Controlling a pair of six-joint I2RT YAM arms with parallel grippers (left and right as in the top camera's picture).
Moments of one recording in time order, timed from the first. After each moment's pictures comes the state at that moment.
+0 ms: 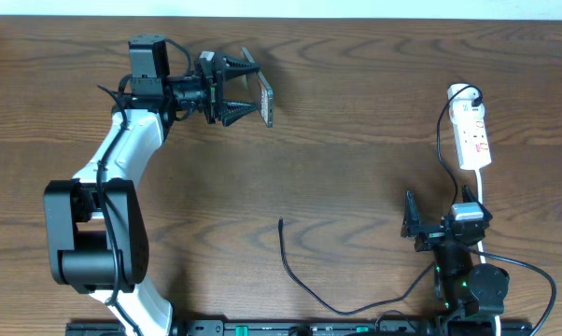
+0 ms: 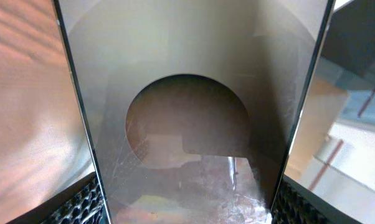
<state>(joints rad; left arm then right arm) -0.01 1.87 1.28 -0.03 1.24 -1.39 -0.01 0.01 0.01 -0.06 -0.11 -0.04</state>
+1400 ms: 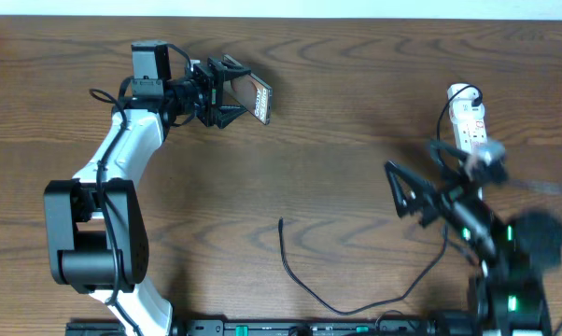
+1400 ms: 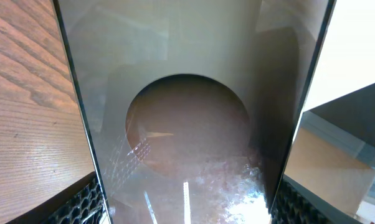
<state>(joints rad) -0.01 1.87 1.28 -0.16 0.97 -1.35 -0.01 0.68 0.62 -0.03 -0.72 0.42</state>
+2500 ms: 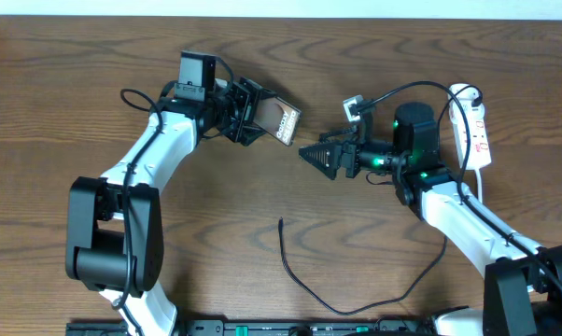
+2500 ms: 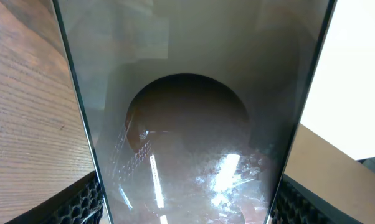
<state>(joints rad) -0.18 1.87 1.27 -0.32 0.70 -1.35 0.27 1.54 0.78 0.25 -0.91 0.40</state>
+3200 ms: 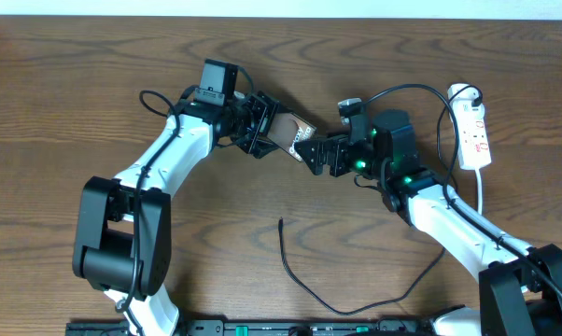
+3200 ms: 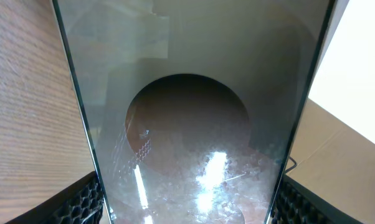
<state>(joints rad) -0.27 1.87 1.27 -0.40 0.68 -1.36 0.37 1.54 0.78 0.18 -0.51 0.41</state>
